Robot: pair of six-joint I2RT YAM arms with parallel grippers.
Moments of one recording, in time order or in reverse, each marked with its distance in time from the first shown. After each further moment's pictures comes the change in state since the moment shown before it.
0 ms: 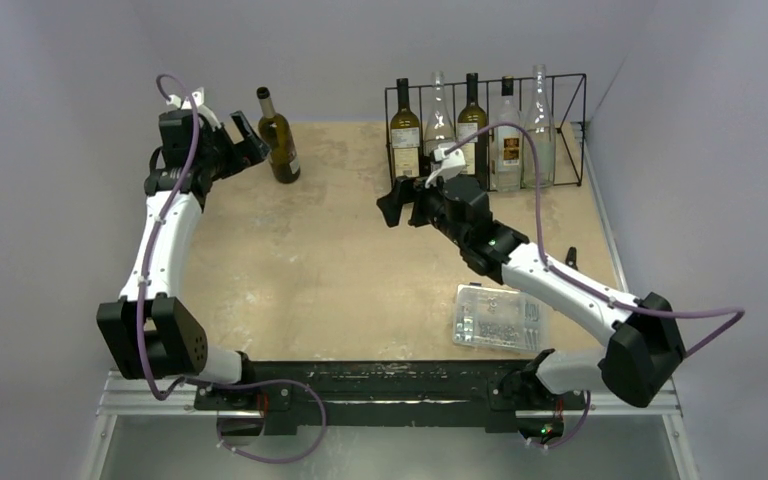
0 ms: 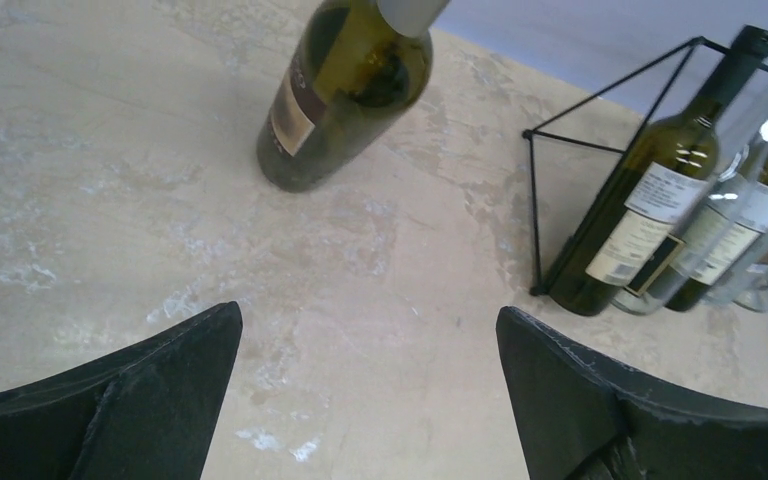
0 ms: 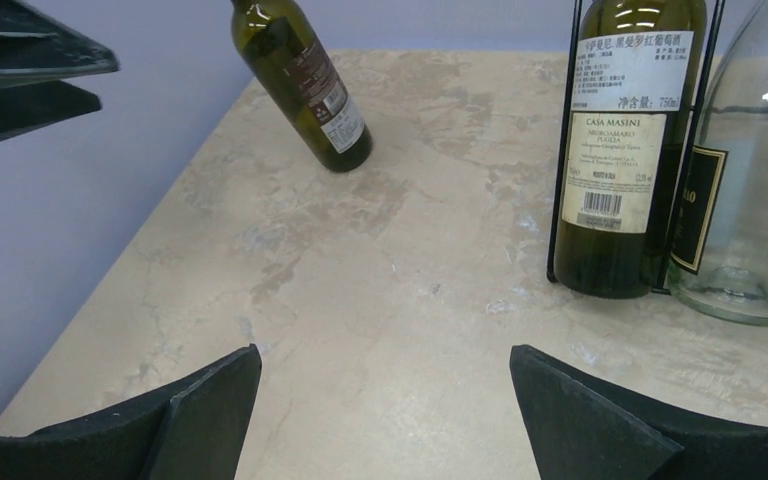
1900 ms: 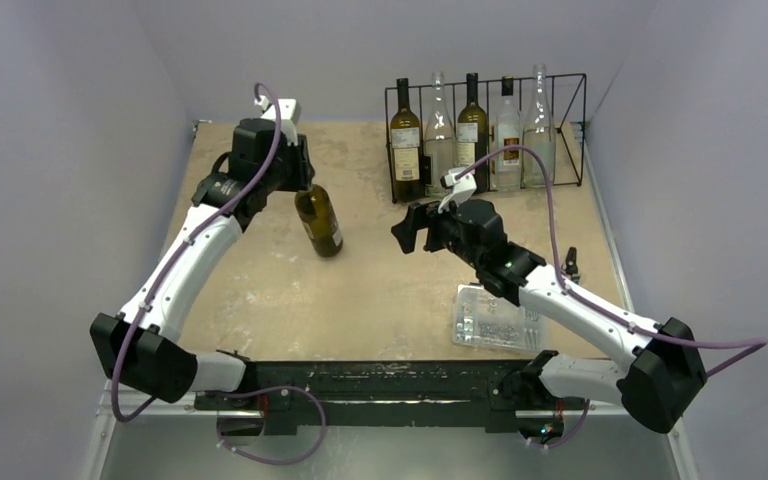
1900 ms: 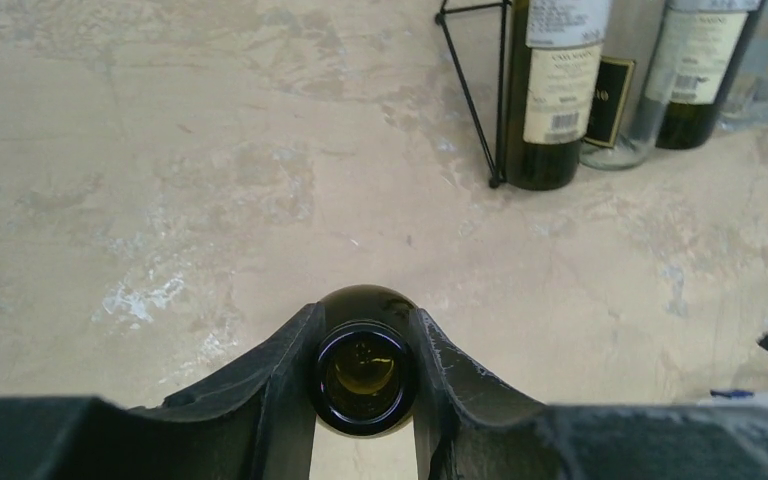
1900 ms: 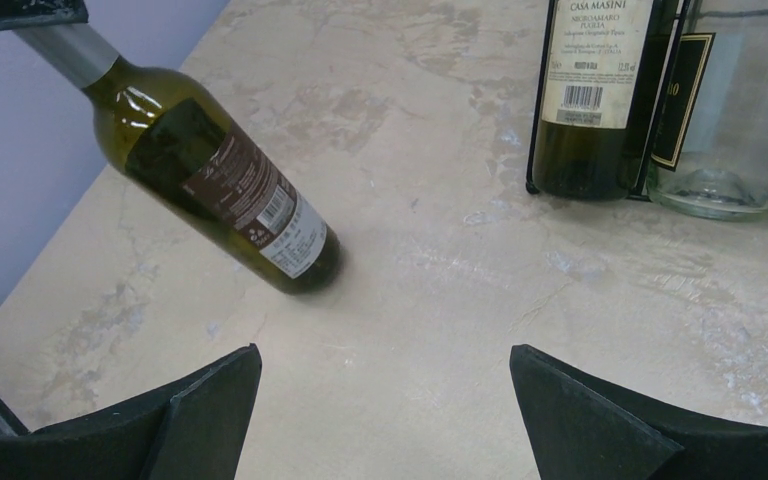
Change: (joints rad) left arm -0.416 -0.038 0.050 -0.115 -0.300 0.162; right arm 0.000 -0.185 -0.182 -0.067 -0.027 -0.016
